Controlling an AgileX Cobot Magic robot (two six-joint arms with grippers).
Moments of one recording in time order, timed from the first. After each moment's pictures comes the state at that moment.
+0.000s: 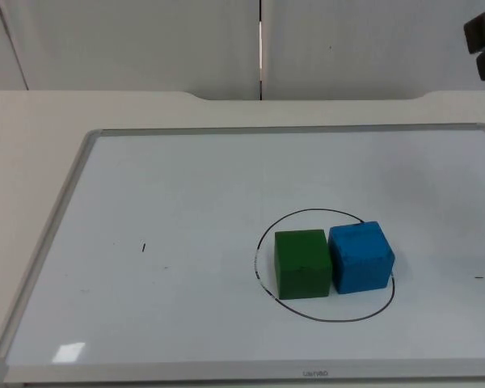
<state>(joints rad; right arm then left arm) 0.33 1.44 -0.94 0.03 0.33 0.02 -0.50 0.00 -0.50 -0.05 1.08 0.00</state>
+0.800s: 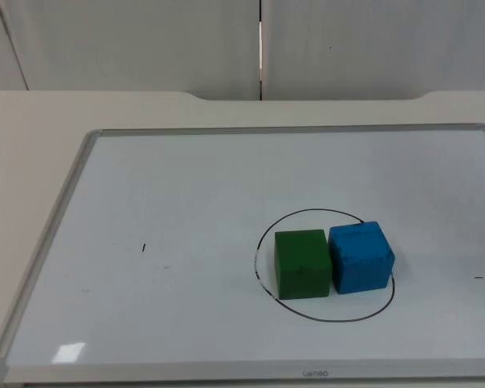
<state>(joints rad) 0.33 1.23 -0.94 -0.04 0.44 0.01 -0.50 0.00 -0.50 -0.05 1.08 0.00</state>
